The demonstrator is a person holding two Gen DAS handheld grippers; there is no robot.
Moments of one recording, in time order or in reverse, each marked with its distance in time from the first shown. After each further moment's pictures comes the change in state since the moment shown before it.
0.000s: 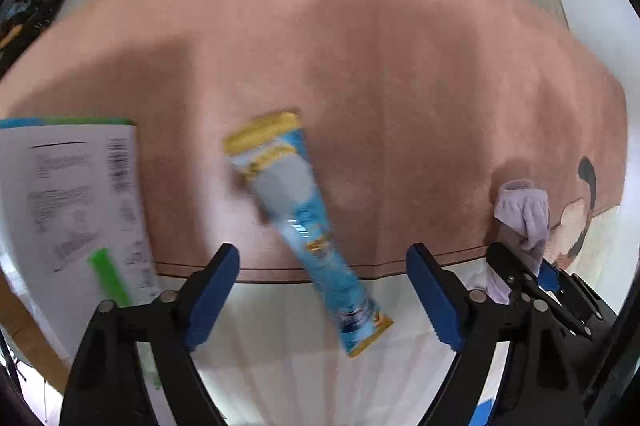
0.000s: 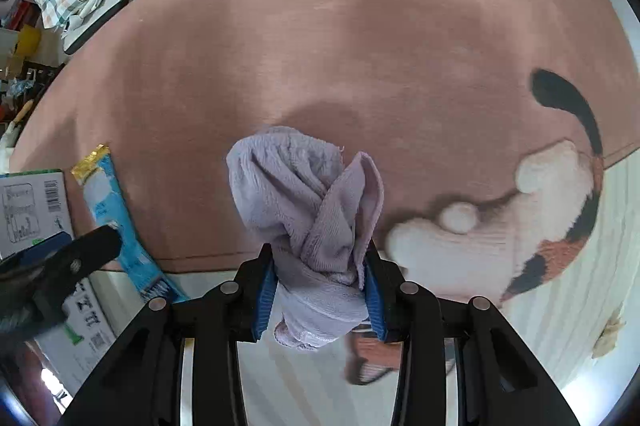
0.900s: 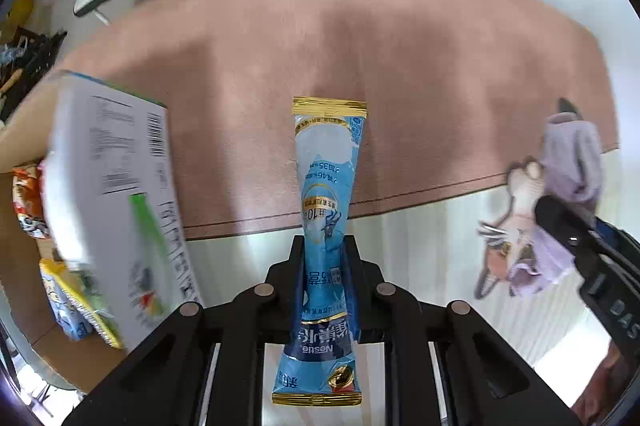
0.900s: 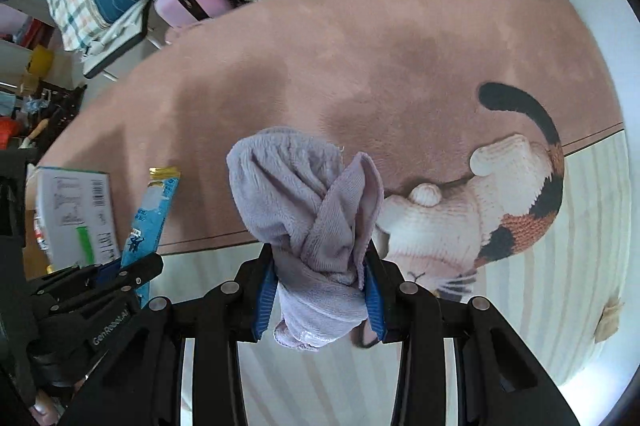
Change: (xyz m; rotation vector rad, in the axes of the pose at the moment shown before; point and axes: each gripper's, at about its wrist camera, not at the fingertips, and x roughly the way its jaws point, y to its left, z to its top) left arm -0.057 -0.025 -0.082 0.137 -0.132 0.033; right arm -0.084 0.000 -0.049 0.013 -0.143 0.069
